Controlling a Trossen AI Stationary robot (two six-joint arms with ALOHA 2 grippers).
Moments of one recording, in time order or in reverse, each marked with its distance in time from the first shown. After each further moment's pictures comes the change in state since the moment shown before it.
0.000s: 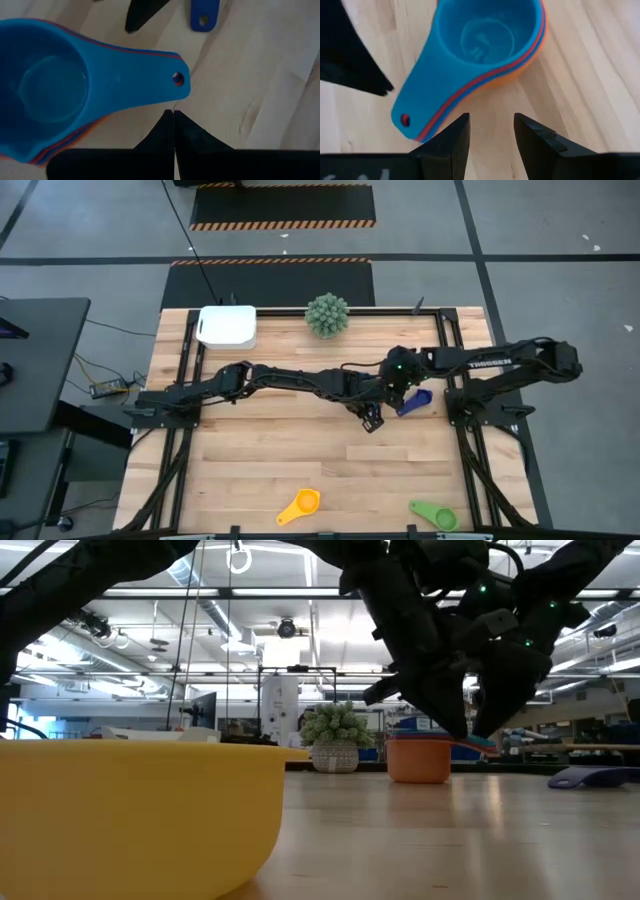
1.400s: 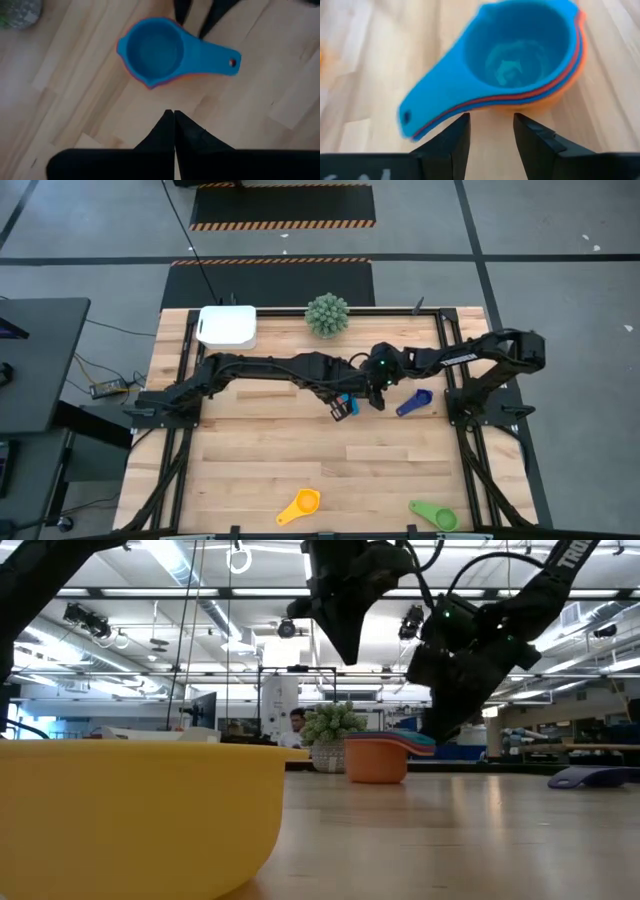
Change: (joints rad) left arm -0.015 -0.237 0.000 -0.533 -0.185 -0.026; right arm -0.047 0.298 0.022 0.482 -0.267 -0.081
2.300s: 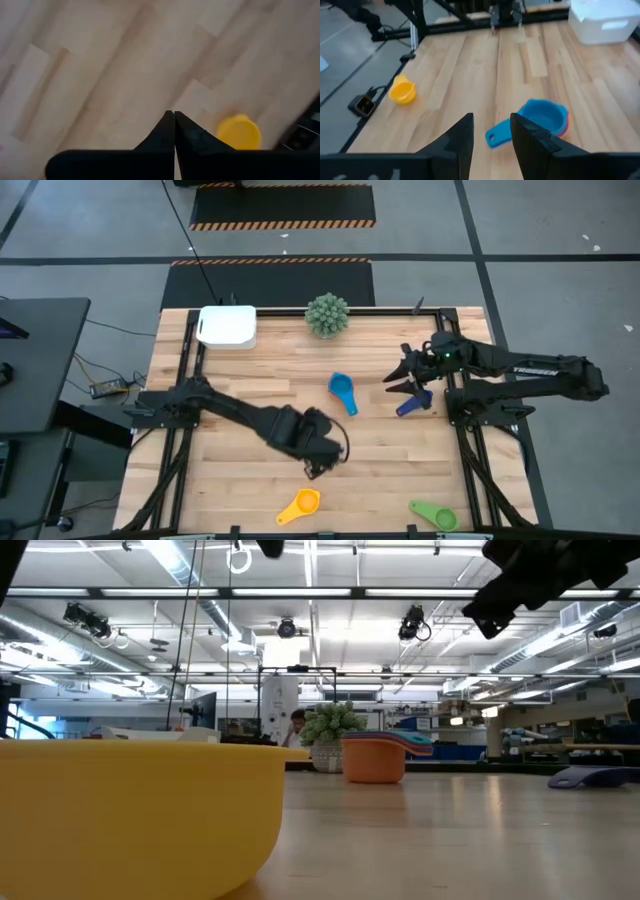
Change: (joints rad) left arm -0.349 -0.105 0.001 -0.174 0.052 -0.397; right arm 0.071 -0.768 0.000 -0.401 -0.026 -0.042
